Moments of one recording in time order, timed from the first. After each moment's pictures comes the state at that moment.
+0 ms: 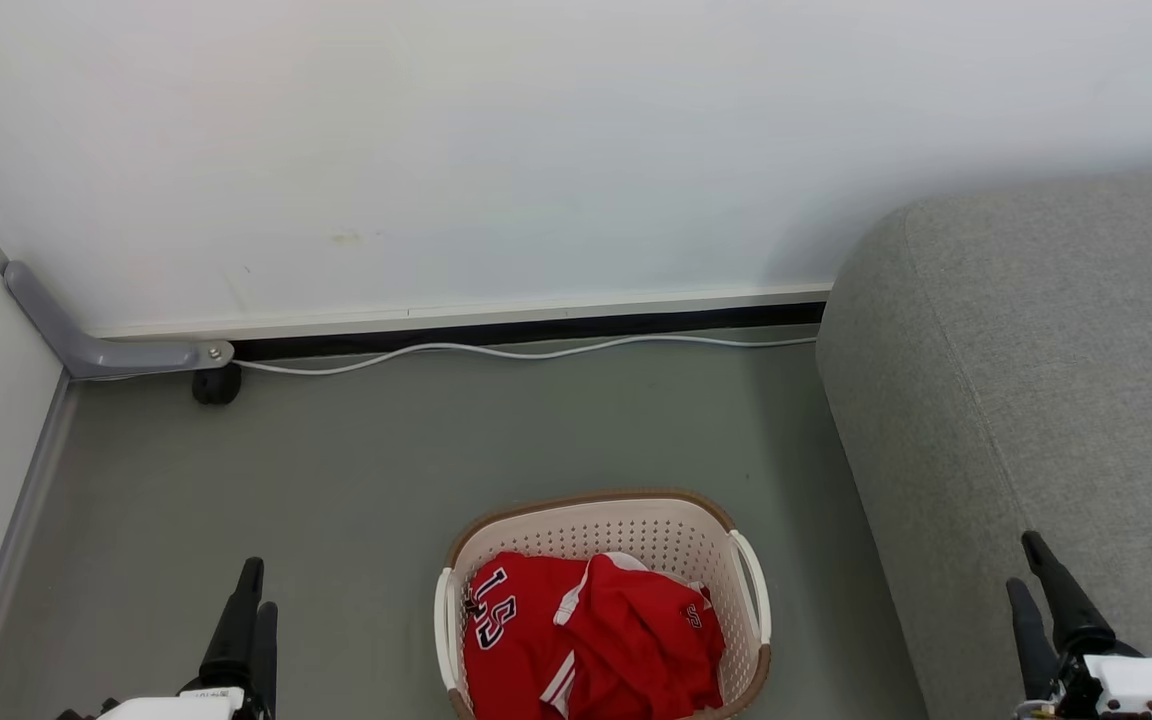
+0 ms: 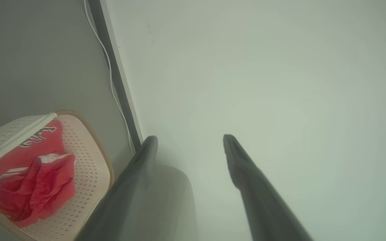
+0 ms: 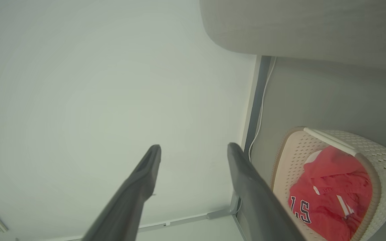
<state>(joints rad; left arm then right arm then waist) 0.01 0.01 0.06 0.35 -1.60 -0.12 0.07 -0.02 -0.03 -0.12 0.34 1.59 0.13 0.10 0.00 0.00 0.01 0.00</state>
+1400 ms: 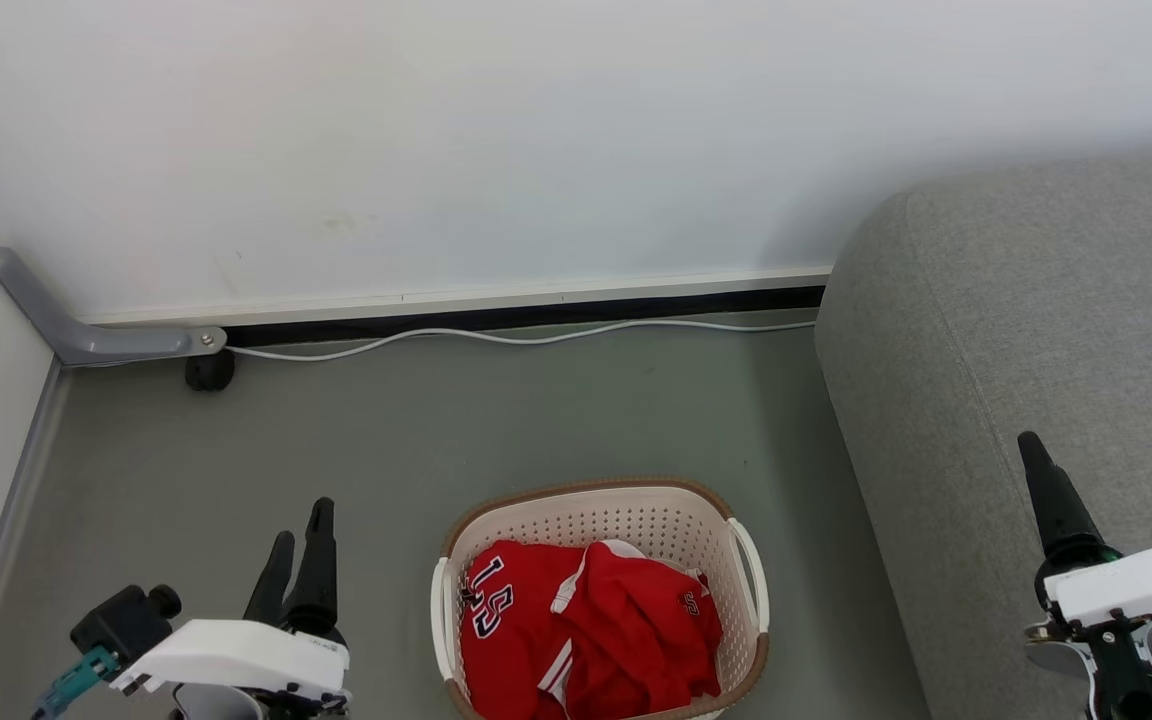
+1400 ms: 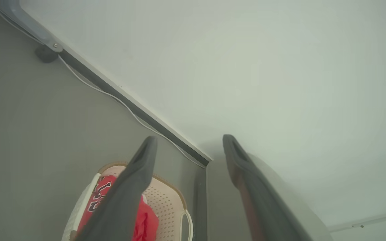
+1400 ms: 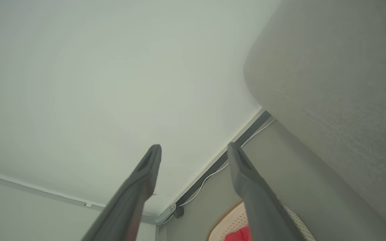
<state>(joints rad) -0.06 0.02 -0.04 0.32 -0.95 -0.06 -0.05 -0.16 -0.19 0.06 0.35 1.19 0.13 -0.05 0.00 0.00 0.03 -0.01</state>
